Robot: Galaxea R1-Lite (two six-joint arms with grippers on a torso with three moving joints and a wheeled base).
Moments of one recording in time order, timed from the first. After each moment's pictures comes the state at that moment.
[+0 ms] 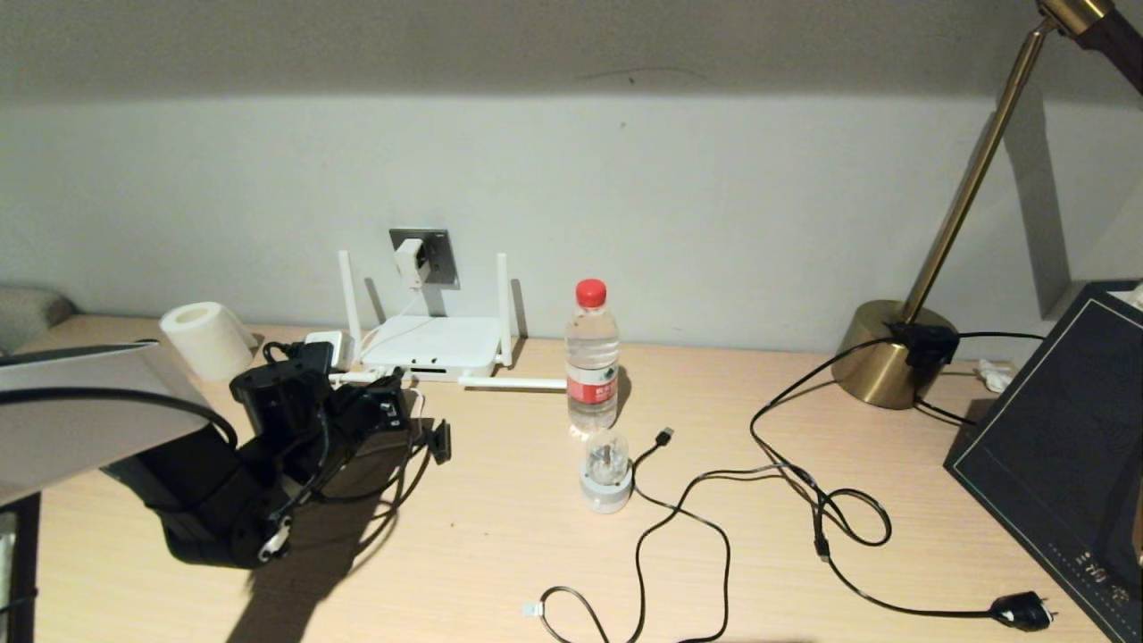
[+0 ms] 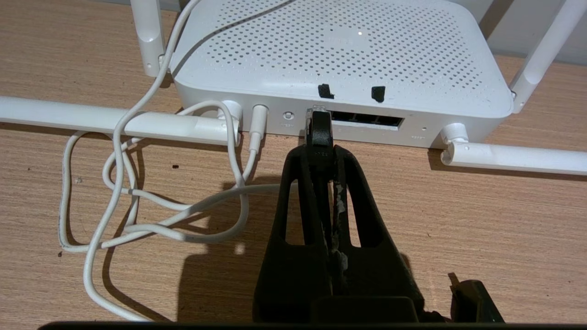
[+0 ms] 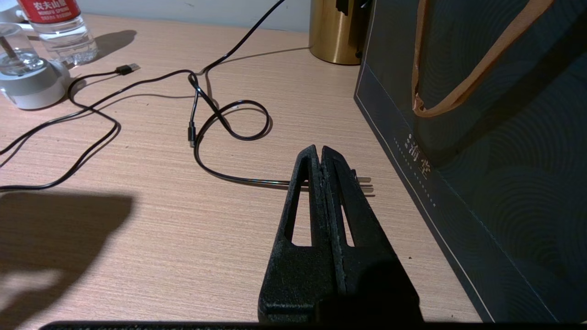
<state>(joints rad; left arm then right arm) -0.12 2.19 -0.72 -1.34 0.04 -0.03 0.00 0.00 0.00 -0.03 0.01 -0.02</state>
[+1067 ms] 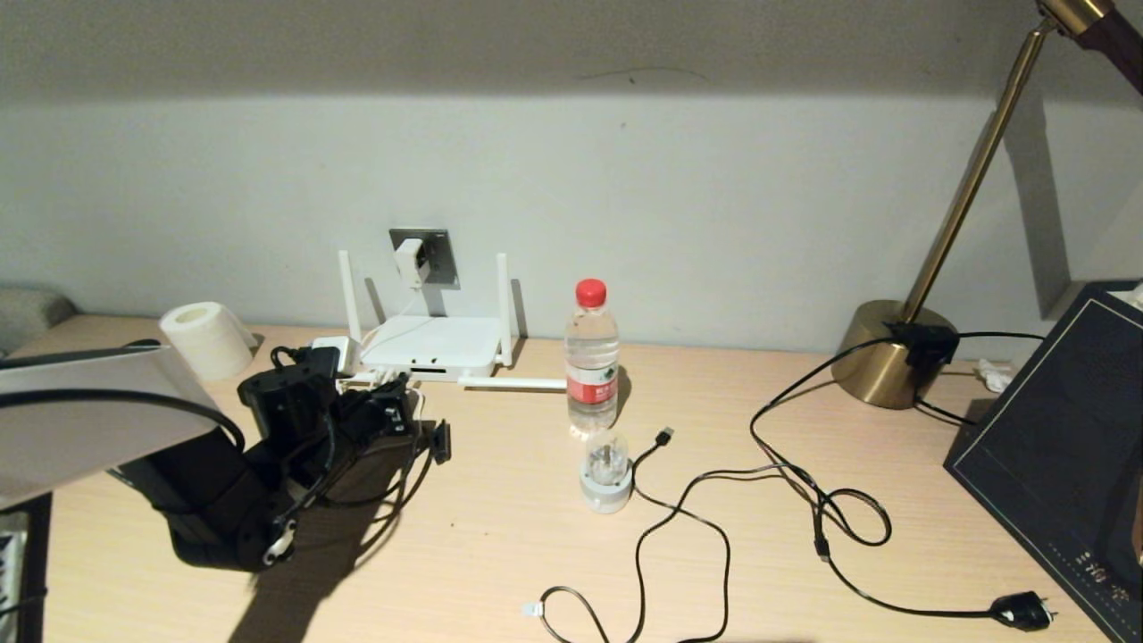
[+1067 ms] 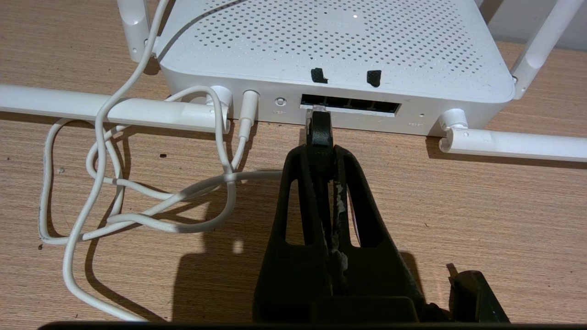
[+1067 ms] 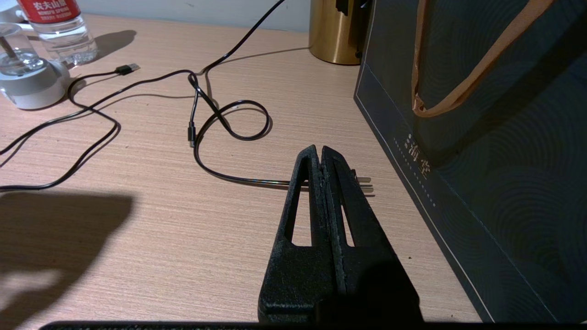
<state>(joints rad) -0.13 2.20 -0.72 -1.34 0.04 -0.03 0.00 0.00 0.00 -0.03 0.01 -0.02</state>
